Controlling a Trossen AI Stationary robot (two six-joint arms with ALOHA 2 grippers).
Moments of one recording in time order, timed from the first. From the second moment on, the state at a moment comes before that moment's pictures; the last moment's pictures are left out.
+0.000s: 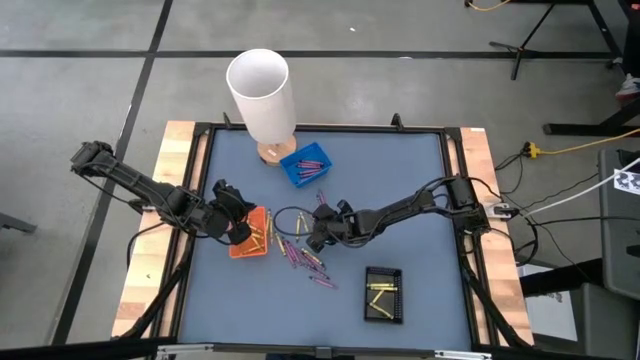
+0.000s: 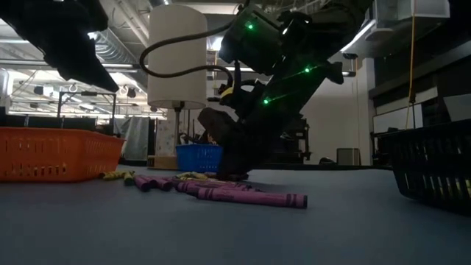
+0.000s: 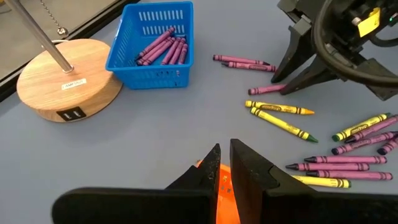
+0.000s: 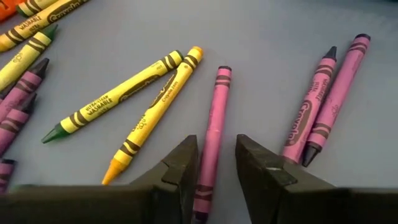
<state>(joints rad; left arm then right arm) -0.41 0.85 0.54 -0.59 -0.72 -0.72 0.16 2.12 1.25 -0.13 0.44 0.70</state>
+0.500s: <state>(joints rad) -0.41 0.85 0.54 -0.58 -0.72 -0.72 0.16 2.11 1.25 -0.13 0.43 0.67</state>
